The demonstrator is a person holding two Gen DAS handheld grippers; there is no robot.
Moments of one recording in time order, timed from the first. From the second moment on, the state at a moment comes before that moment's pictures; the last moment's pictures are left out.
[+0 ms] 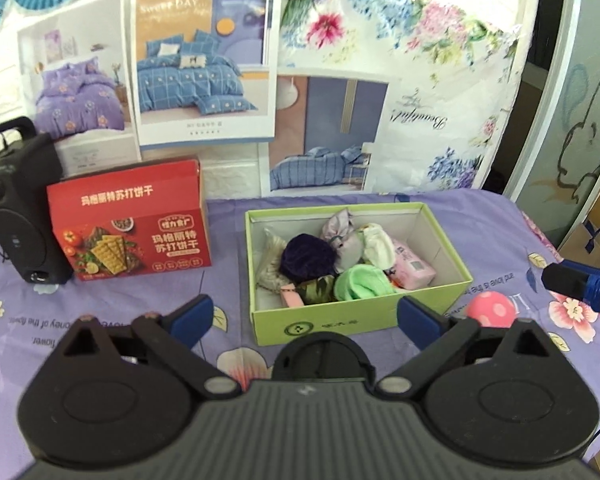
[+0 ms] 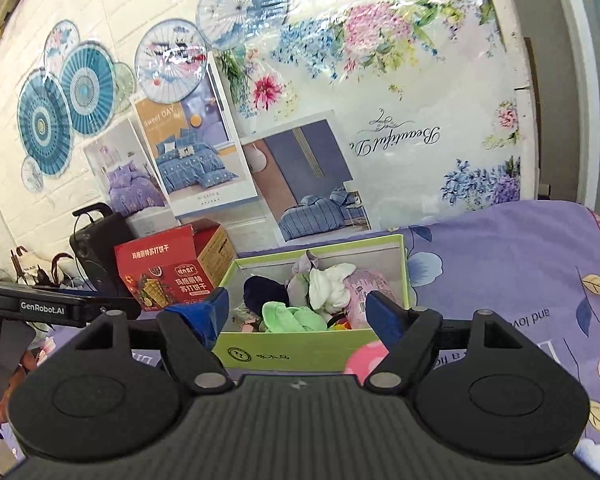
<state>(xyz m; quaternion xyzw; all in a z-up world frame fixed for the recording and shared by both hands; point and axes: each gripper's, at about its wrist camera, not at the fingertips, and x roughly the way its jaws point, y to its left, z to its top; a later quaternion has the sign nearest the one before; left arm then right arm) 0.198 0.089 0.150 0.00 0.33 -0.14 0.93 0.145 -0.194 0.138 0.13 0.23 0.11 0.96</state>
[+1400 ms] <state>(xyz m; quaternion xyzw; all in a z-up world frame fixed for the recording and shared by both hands) 0.067 0.040 0.008 -0.01 0.36 -0.02 0.93 0.035 -0.164 0.027 0.10 0.19 -0.08 0.97</state>
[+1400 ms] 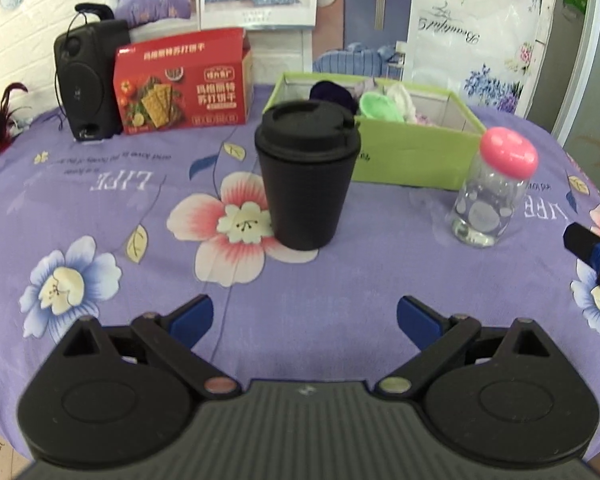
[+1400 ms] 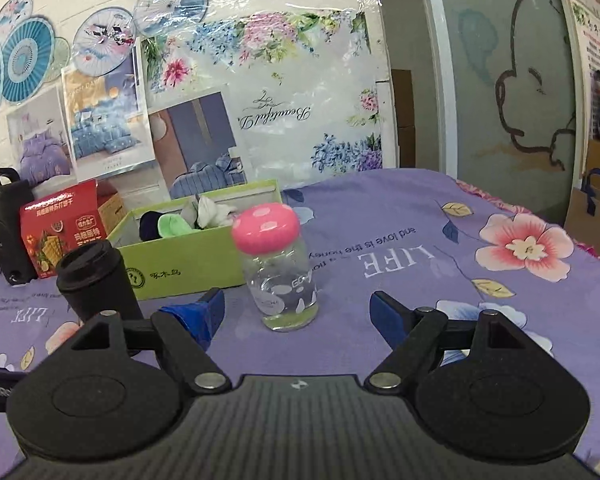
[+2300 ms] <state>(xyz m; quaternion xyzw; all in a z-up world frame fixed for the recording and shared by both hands) 0.065 0.024 0.001 0.00 0.37 -0.04 0.93 0.036 -0.172 0.022 0.13 0.21 -0.07 0.97</state>
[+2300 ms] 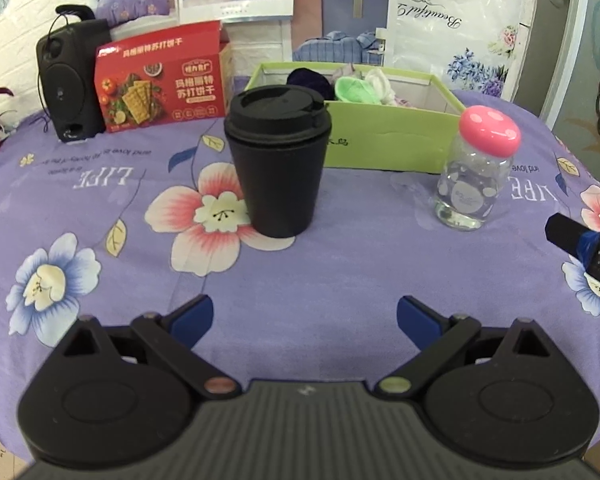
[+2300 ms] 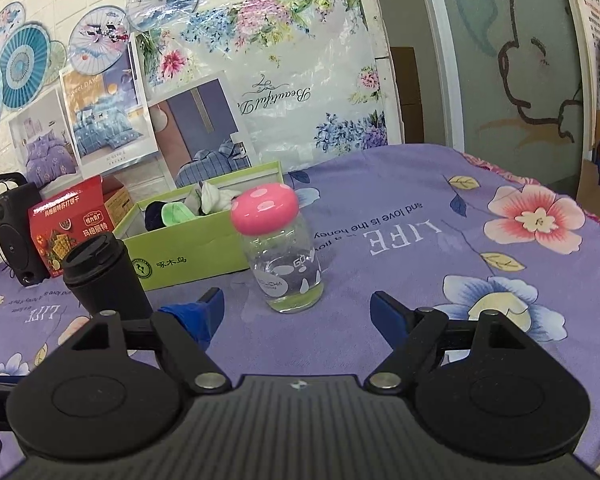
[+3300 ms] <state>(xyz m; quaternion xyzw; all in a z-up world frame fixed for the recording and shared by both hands) 0.066 0.031 0.000 -0.01 0.38 -0.01 0.93 0.036 -0.176 0.020 0.13 0.22 -0.08 0.96</state>
